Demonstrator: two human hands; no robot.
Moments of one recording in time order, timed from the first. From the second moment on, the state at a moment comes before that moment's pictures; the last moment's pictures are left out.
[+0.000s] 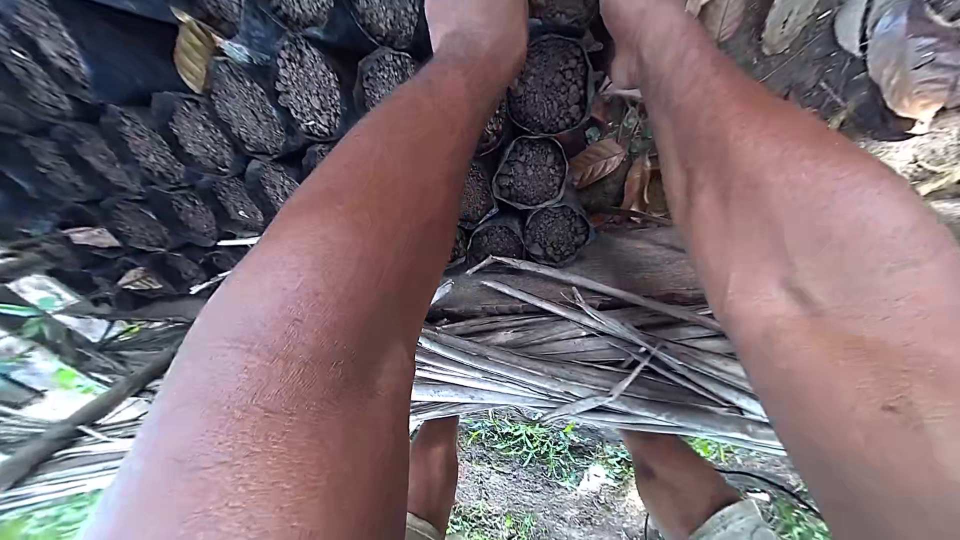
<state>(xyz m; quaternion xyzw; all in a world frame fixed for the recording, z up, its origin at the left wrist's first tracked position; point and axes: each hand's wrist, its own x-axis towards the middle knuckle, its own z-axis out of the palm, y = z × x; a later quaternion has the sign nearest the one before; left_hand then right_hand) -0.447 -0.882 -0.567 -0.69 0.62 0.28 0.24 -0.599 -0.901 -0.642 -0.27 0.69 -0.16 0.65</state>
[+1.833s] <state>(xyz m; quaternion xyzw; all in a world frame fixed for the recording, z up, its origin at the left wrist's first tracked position) -0.406 -0.730 -0.448 -0.59 0.69 0.39 0.14 -0.729 -0.784 -0.534 -0.54 0.74 0.13 0.38</state>
